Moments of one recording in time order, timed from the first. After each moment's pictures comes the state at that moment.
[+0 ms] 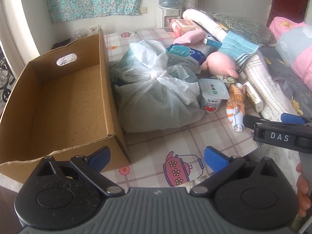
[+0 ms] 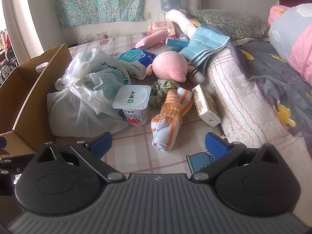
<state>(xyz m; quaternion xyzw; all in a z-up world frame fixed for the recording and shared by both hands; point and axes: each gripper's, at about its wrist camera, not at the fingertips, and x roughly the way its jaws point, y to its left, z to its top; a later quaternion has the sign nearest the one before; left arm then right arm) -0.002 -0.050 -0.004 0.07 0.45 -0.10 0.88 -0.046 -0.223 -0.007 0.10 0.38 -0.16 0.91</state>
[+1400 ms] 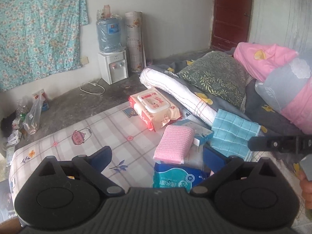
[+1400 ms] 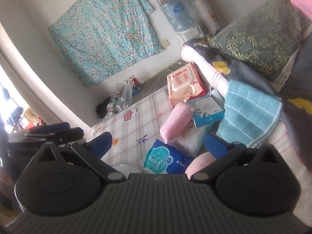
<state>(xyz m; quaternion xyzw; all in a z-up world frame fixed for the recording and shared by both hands) 0.314 -0.120 0.075 0.13 0.35 -0.30 0.88 0.176 -0.390 0.047 0.34 0.29 -0.06 0.89</state>
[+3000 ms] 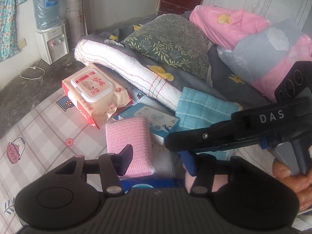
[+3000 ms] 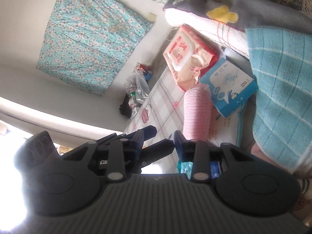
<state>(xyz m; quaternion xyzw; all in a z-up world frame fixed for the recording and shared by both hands) 0.378 -0.198 0.024 0.16 0.43 -0.44 0.77 0.275 -0.422 -0.026 0.52 0.31 -0.02 0.80</state>
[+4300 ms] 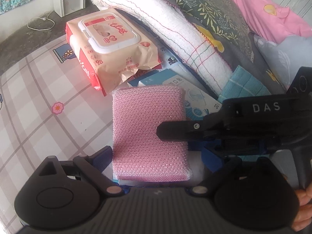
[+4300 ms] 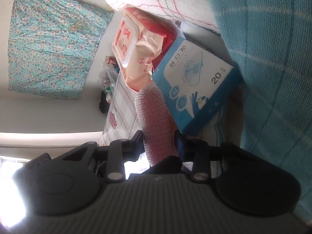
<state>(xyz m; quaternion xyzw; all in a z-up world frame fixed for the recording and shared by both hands) 0.447 -0.224 -0.079 0.11 0.55 -0.38 0.74 0.330 -0.456 -0.130 0.60 0.37 -0.08 0.71</state>
